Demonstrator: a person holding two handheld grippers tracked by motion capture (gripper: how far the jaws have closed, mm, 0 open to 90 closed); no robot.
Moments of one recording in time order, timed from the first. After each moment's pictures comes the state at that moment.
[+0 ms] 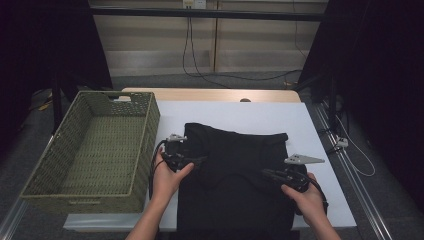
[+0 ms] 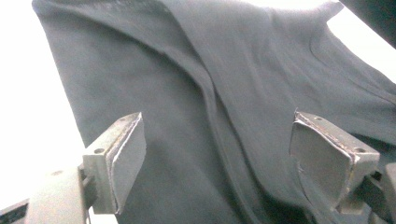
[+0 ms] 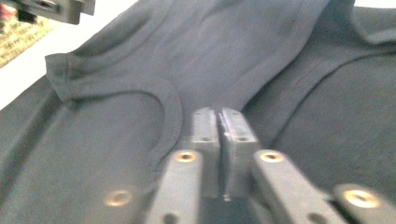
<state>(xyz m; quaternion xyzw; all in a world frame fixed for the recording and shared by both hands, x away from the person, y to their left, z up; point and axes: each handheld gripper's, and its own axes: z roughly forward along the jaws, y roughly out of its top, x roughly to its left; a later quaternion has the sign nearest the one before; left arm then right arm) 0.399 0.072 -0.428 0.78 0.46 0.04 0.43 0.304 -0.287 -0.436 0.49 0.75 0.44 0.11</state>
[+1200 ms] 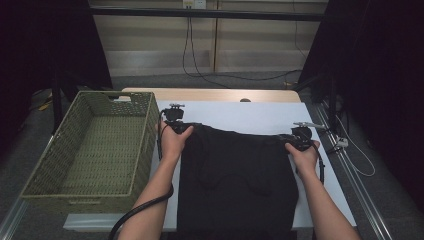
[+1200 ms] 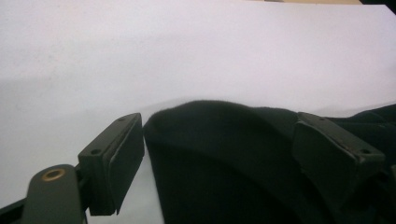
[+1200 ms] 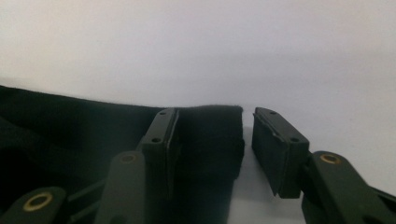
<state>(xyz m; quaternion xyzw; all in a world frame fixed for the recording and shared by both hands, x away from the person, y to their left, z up) 0.508 0.066 -0.429 0.75 0.53 0.09 0.40 0.431 -0.348 -0.462 0.63 0.66 0.35 0.23</state>
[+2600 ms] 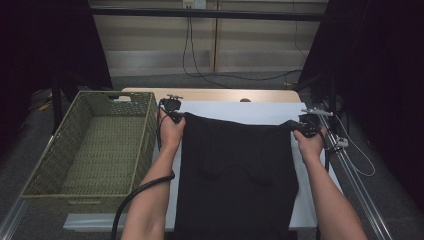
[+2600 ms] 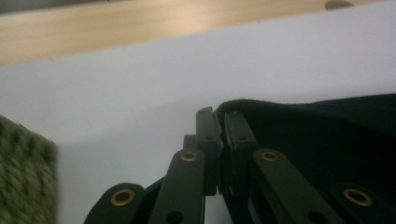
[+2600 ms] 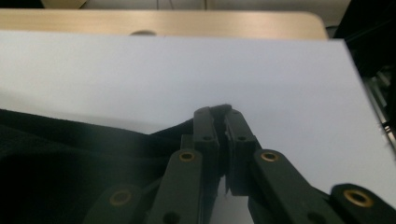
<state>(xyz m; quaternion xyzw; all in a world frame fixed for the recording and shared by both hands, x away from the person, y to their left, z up) 0.550 0.075 -0.422 0.76 0.51 0.18 0.35 0.457 -0.369 -0.433 0.62 0.64 0.35 0.28</state>
